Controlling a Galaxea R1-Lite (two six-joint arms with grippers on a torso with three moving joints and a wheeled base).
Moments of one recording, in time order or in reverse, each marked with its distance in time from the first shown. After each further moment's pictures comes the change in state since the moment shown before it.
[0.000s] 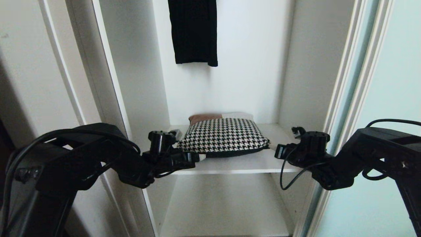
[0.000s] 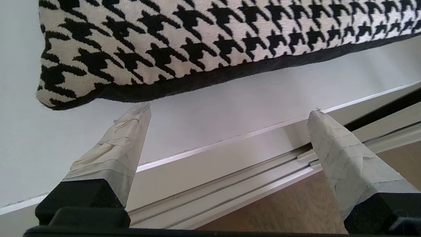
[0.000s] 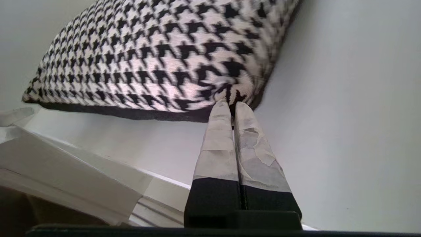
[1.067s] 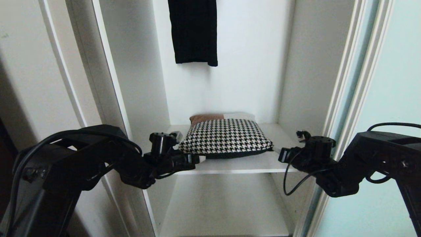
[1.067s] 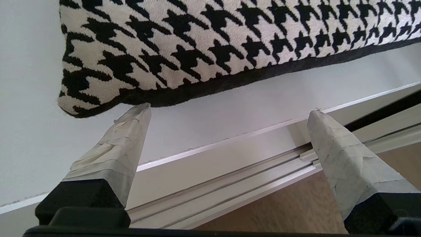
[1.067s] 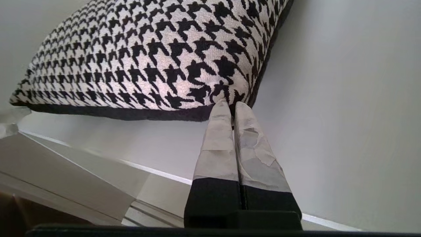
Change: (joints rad) left arm 0.002 0.025 -0.012 0.001 0.002 0.001; right arm -0.027 0.008 0.090 -0.121 -0.007 -0.008
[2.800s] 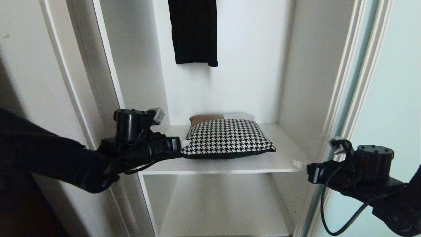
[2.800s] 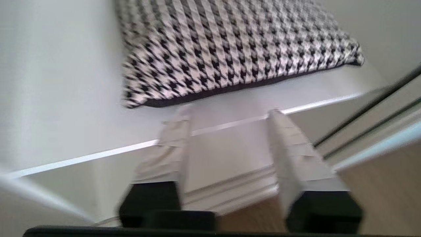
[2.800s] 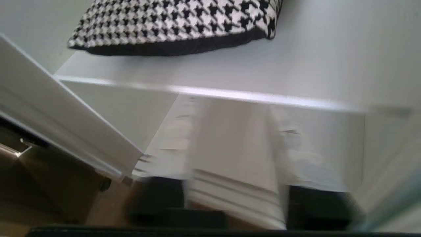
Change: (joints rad) left arm -0.039 -0.503 0.279 0.109 0.118 0.035; right arm -0.010 -0.471 0.620 -0.063 0.002 -0.093
